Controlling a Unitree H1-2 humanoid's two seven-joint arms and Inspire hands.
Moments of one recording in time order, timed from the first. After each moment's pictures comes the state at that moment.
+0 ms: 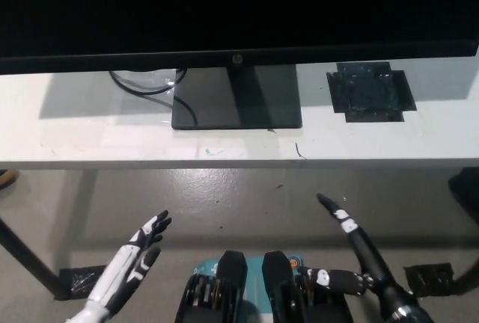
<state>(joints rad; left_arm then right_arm) 0.02 0.29 -0.12 0.09 0.11 -0.38 -0.11 -0.11 -0.17 0.27 0.28 -0.20 -0.41 -0.06</state>
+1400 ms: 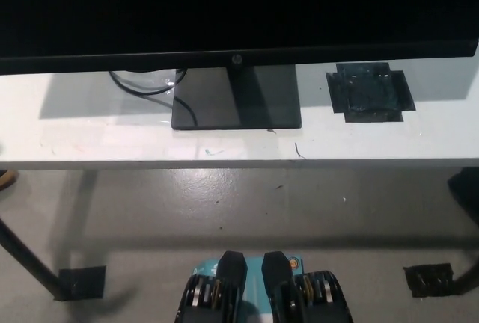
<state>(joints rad) -0.30 0.77 0.40 0.02 -0.01 -0.23 -0.09 -0.44 -0.55 -0.14 0.16 0.22 -0.30 0.05</state>
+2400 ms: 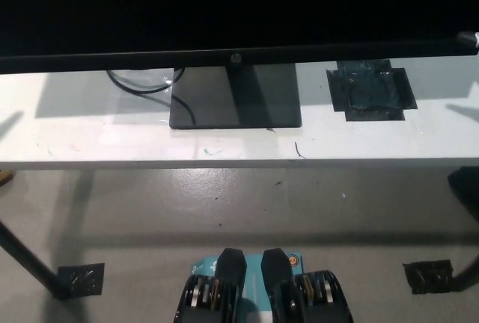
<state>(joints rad) -0.68 0.83 0.08 0.66 0.06 -0.18 -0.24 -0.90 -0.55 -0.12 0.84 0.43 0.04 0.65</state>
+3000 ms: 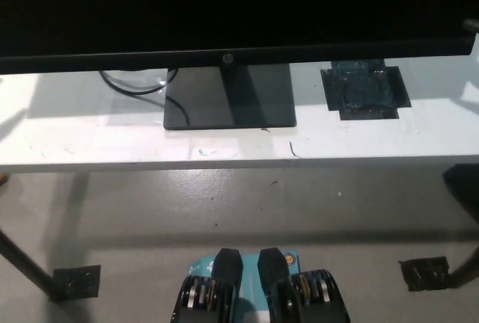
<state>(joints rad) -0.72 0.83 0.00 0.73 0.09 -0.20 -0.27 -1.03 -0.62 -0.03 0.99 0.41 0.14 0.86</state>
